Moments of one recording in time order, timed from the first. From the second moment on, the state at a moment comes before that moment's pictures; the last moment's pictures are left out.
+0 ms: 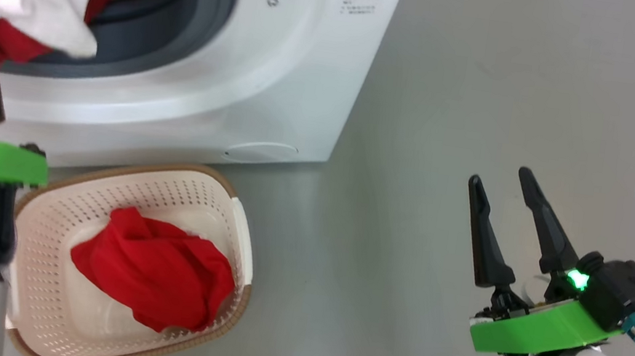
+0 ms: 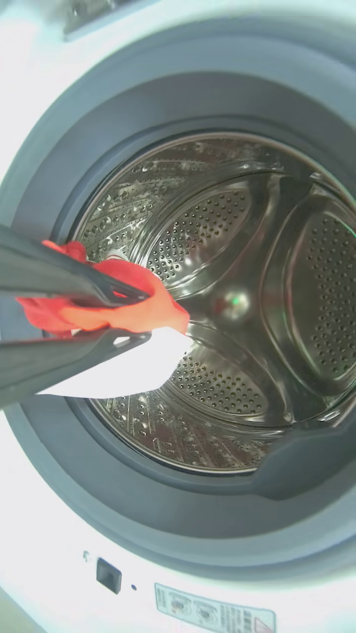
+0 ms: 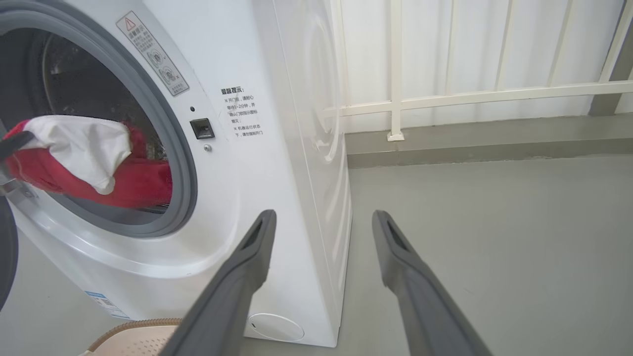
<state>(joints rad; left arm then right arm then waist) -0.62 0.15 0.18 0.38 -0.29 -0.08 -0.25 -0.23 -0.06 0.13 0.10 0.36 0.12 -0.26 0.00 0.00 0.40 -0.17</state>
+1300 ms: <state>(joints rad) -0.24 0.04 -0.04 0.35 -0.39 -0.09 -0.20 -0.14 -0.07 0.14 0.11 0.35 0.12 -0.26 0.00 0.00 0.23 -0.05</state>
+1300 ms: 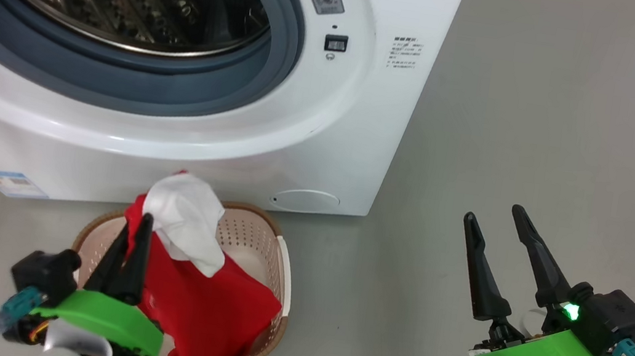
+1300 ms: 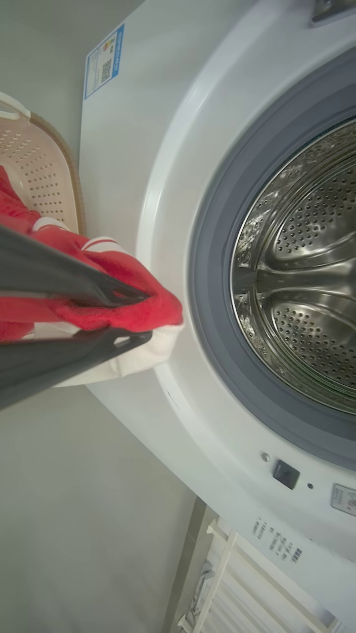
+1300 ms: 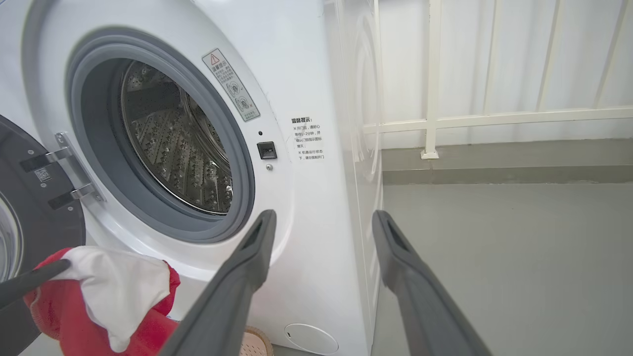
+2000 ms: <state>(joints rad) -0.66 0.03 -0.13 1.20 -0.47 -0.11 -0.16 -0.22 -0.09 0.17 0.10 0.35 0.12 -0.26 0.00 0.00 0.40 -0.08</state>
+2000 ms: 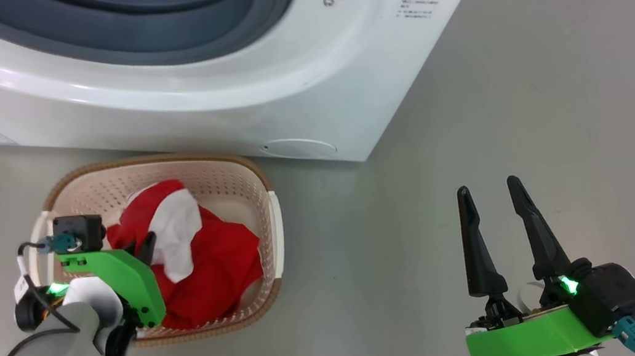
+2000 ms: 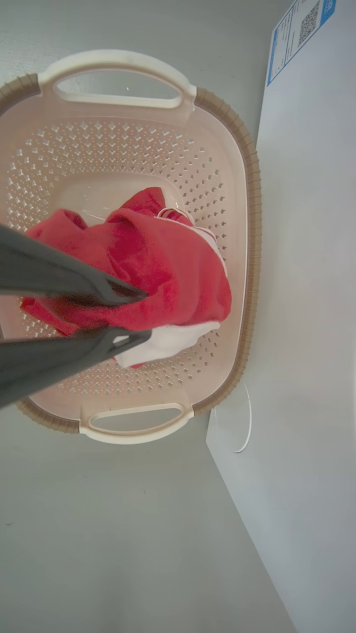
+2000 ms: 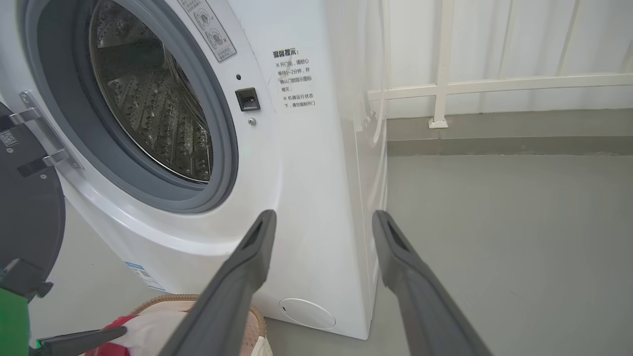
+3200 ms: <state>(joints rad) -0.69 0.05 -0.15 1.28 -0.52 -0.12 -0.23 -0.27 -0.06 0.15 0.13 0.36 0.12 -0.26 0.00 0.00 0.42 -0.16</state>
